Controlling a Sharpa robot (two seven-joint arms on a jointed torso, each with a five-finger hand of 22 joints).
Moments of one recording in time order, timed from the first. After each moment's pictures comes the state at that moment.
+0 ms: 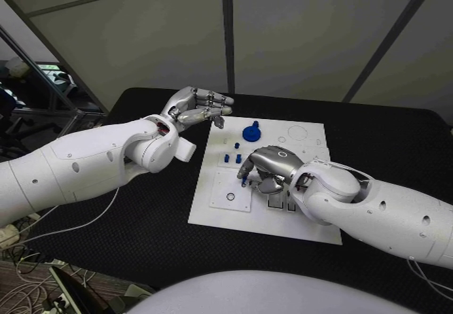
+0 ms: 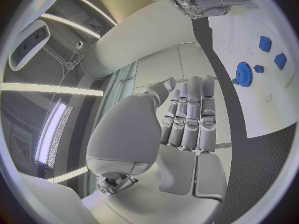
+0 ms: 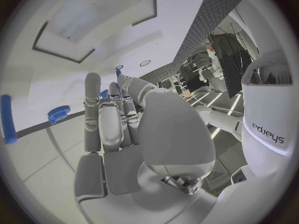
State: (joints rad) left arm 1.08 -0.86 0.11 1.48 -0.34 -0.25 0.36; left_hand 1.40 -0.11 0.41 -0.05 0.17 0.96 0.21 0.12 0.09 1.01 0.14 0.29 0.17 1.08 0.05 0.89 0.53 0.19 1.06 0.13 0.33 1.21; right arm 1.00 -0.65 0.03 1.59 -1.74 -0.27 -0.06; right_hand 1.43 -0.12 0.53 -0.09 0.23 1.15 0.14 0.09 0.10 1.26 0.09 0.07 0.08 1.47 -0.02 1.27 1.15 0.17 1.06 0.08 0.96 0.60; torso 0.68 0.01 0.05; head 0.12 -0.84
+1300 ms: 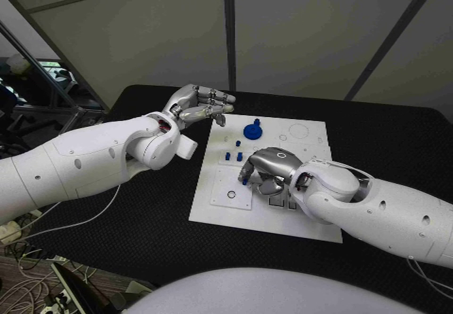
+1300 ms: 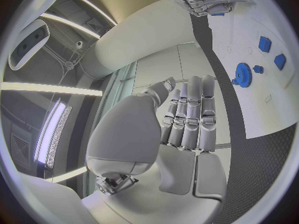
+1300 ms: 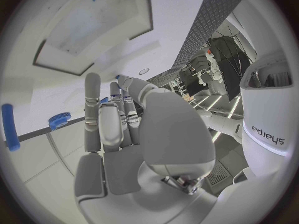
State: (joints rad) left arm 1.08 -0.85 0.11 1.47 -0.33 -0.24 0.35; left_hand 1.40 -0.11 0.40 -0.04 0.17 0.96 0.21 0.12 0.09 1.01 0.14 0.30 0.17 1.08 0.05 0.89 0.52 0.19 1.06 0.13 0.33 1.21; right arm 1.00 -0.64 0.03 1.59 -1.76 -0.21 -0.07; right_hand 1.41 -0.12 0.53 -0.08 0.23 1.14 0.15 0.07 0.10 1.26 0.08 0.07 0.08 1.47 -0.02 1.27 1.15 0.17 1.06 0.08 0.96 0.60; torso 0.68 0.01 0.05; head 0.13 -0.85
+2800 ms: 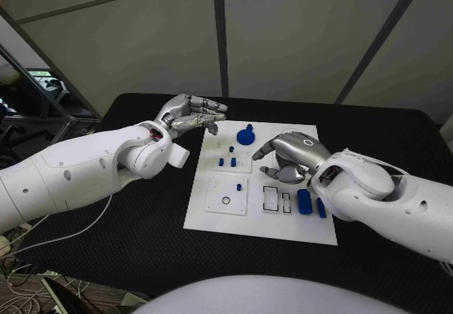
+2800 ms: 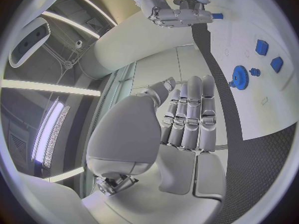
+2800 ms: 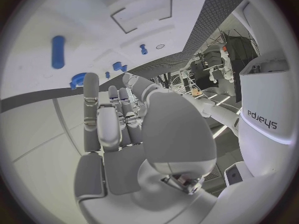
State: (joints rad) left arm 1.08 -0.86 0.11 1.47 -0.33 -0.22 0.33; left_hand 1.40 -0.11 0.40 -0.04 0.17 0.96 0.21 0.12 0.09 1.01 0.14 0.30 0.17 1.08 0.05 0.89 0.52 0.19 1.06 0.13 0.33 1.21; right arm 1.02 -0.83 0.11 1.72 -1.78 -0.33 -0.10; right_hand 1.35 -0.16 0.44 -0.04 0.23 1.01 0.16 0.07 0.08 1.04 0.11 0.10 0.06 1.47 0.01 1.29 1.14 0.17 1.04 0.11 0.94 0.58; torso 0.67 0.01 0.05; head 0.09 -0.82
